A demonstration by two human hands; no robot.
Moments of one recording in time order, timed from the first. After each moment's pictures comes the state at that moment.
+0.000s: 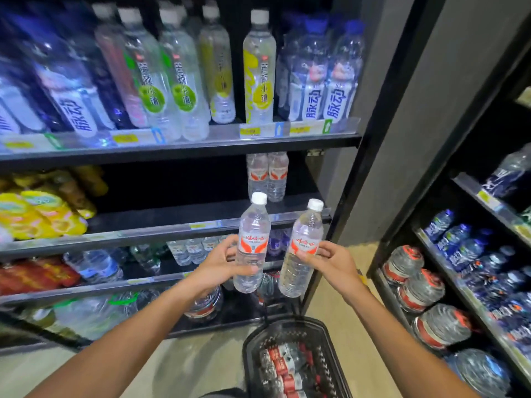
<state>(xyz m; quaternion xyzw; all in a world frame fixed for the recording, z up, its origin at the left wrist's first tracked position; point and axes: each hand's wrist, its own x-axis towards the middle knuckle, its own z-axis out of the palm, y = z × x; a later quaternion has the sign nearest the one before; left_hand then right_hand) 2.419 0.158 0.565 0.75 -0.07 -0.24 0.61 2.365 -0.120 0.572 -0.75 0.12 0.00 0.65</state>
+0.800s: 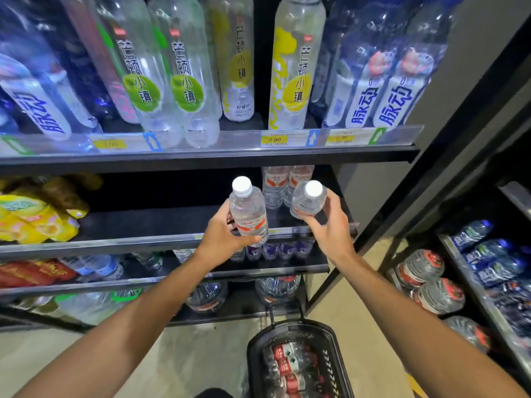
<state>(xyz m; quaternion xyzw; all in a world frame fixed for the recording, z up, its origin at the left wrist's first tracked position) 2.538 0.158 0.573 0.79 -0.06 -0.05 0.61 2.538 -0.106 0.554 -0.83 0.00 -0.13 0.55</state>
